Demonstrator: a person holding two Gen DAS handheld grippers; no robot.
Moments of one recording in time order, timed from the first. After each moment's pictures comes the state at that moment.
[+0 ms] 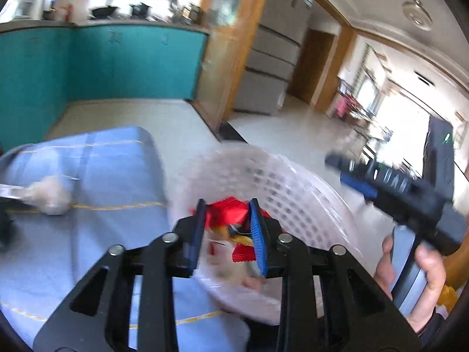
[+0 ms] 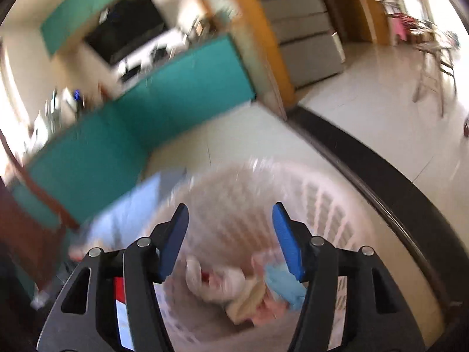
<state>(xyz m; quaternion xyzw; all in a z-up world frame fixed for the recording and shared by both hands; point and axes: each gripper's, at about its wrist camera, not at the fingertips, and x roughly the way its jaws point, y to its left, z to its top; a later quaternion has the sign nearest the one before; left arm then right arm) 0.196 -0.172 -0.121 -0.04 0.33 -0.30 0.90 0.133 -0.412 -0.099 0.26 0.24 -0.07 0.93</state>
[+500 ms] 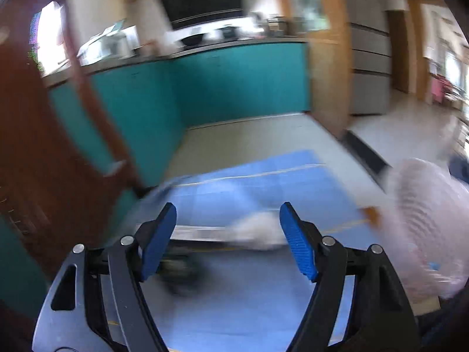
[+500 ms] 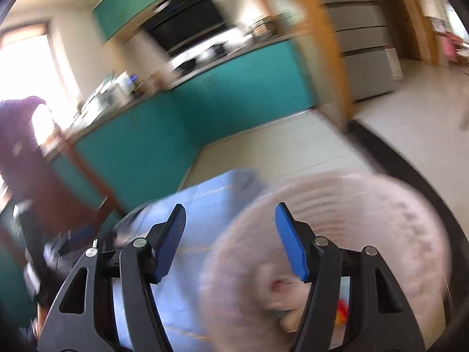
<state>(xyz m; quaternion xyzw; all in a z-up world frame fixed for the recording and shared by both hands) 0.235 -0.010 -0.099 0.08 0.28 0.01 0.96 0.187 -0.288 -0.090 0.18 0.28 0.12 0.93</state>
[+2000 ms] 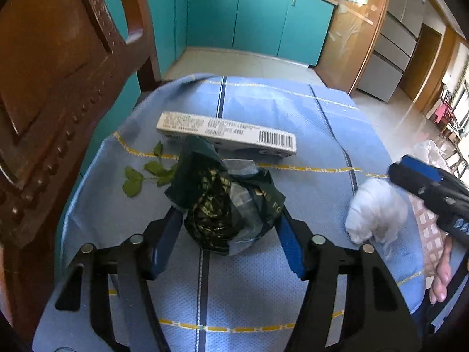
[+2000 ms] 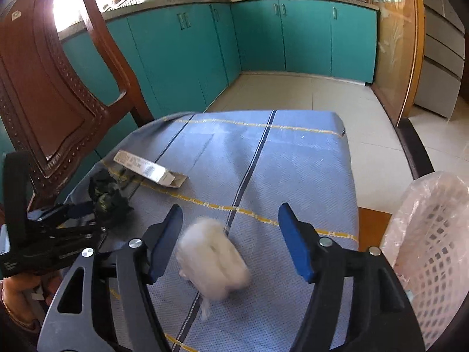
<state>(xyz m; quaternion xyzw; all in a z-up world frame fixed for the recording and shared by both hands) 0.262 0.076 -0.185 -0.04 0.44 -0.03 0.90 0.258 -0.127 -0.138 0.02 0.41 0.18 0.90</state>
